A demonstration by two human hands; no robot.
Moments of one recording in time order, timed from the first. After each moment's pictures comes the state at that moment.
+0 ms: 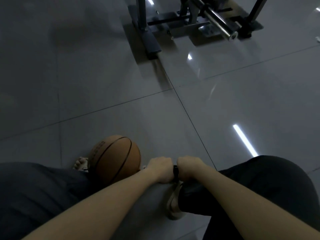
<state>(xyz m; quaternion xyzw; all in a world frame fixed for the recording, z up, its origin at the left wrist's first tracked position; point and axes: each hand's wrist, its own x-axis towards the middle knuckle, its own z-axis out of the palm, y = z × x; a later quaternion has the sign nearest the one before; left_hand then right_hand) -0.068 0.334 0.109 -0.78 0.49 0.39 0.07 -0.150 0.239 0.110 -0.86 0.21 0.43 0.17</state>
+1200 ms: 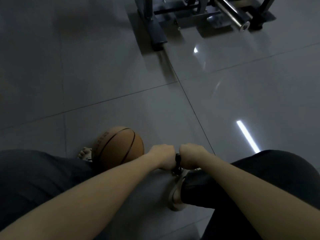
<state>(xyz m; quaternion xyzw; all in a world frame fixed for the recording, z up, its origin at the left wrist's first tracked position) -0.056 0.332 0.124 -0.77 0.49 0.39 0.09 -0.140 0.240 0.126 -0.87 0.21 0.40 0.16</state>
